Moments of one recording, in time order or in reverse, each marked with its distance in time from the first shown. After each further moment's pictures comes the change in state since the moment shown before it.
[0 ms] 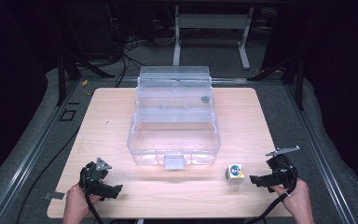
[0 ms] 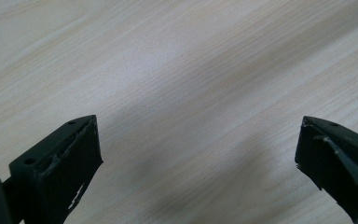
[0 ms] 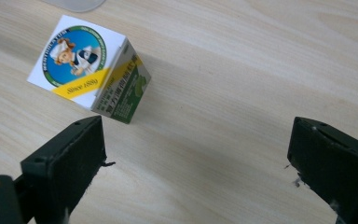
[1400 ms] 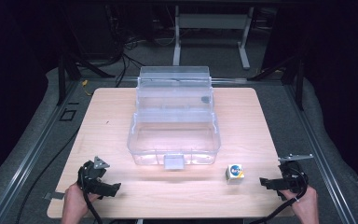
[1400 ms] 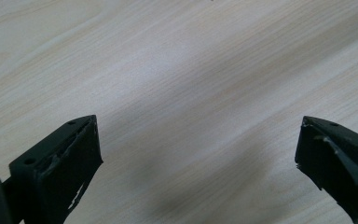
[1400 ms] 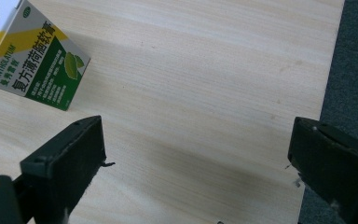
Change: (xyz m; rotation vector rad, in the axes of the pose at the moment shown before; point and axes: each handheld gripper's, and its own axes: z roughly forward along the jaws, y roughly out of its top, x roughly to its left) left arm 0.007 0.000 -0.001 -0.001 0.010 -0.015; right arm -0.038 -0.033 0.012 -0.047 -0.041 0.089
